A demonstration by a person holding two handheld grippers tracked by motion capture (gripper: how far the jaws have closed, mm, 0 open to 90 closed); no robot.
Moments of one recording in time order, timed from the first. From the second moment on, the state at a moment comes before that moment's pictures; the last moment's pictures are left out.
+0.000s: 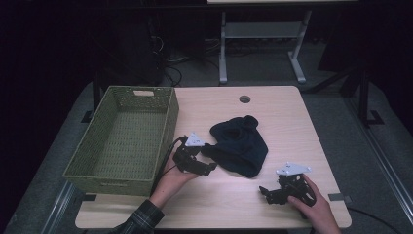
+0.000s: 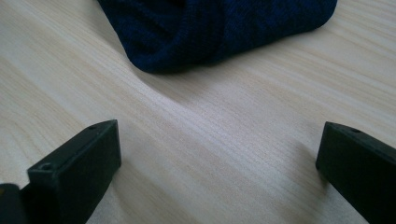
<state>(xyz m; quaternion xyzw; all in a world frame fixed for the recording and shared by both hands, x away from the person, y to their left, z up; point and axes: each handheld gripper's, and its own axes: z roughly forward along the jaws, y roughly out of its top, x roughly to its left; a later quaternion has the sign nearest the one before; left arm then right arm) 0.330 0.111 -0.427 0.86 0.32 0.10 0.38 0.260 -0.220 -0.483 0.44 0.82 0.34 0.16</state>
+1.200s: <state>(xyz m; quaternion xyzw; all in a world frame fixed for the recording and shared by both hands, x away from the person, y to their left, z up) 0.294 0.119 -0.478 0.86 0.32 0.14 0.36 0.260 -0.220 -0.483 0.44 0.82 0.34 0.16</state>
